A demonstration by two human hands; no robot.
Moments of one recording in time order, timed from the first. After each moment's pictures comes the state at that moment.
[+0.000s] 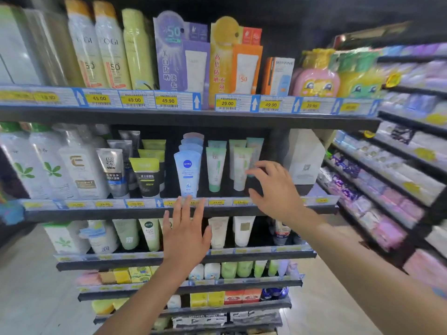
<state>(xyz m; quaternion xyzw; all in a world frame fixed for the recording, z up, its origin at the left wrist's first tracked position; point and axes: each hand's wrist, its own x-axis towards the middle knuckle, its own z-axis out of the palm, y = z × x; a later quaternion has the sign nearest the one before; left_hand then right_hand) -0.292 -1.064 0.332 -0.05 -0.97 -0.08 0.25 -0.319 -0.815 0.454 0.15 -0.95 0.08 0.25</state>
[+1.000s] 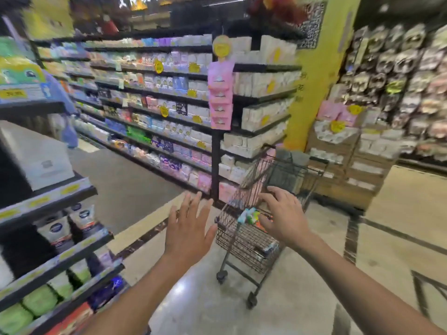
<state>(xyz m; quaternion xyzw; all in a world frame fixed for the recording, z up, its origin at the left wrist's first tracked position) -0.045 -0.611 0.349 -0.51 -0.83 -0.11 0.19 0.160 -0.434 0.401 -0.33 -0.92 0.00 0.19</state>
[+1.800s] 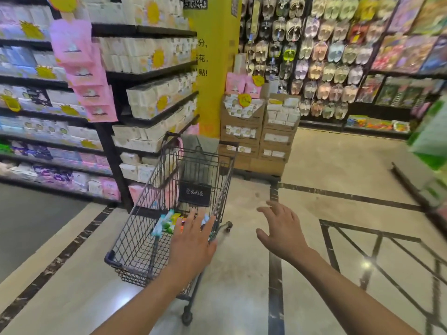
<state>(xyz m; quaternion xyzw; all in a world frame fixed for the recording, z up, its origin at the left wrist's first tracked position) 0.122 -0.241 0.266 -0.69 -0.72 -0.04 0.05 0.377 -0.161 0.311 -0.55 -0.83 0.01 0.13</state>
